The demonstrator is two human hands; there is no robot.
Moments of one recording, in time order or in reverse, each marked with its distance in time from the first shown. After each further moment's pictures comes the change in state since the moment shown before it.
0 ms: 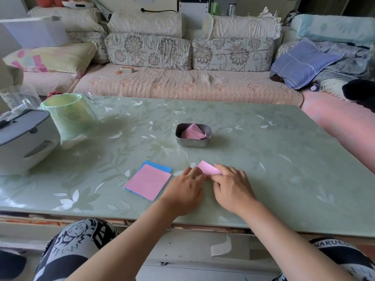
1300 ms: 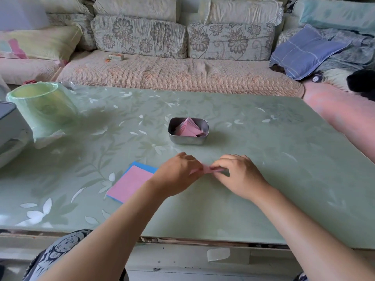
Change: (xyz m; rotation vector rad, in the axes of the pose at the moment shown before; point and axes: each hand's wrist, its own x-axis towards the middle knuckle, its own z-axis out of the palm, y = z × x) left_hand 0.053 -0.039 -0.006 -0.208 0.078 0.104; right_hand 0.045 0.039 -0.013 0.255 0.099 -0.173
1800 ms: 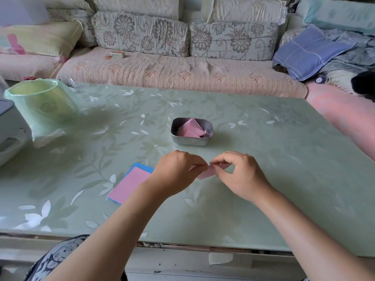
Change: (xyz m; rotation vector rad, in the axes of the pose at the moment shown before) left_hand 0.000 0.007 -0.021 -0.059 0.106 -0.203; right_hand 0.007 -0.020 -0.005 0.292 0.161 0.008
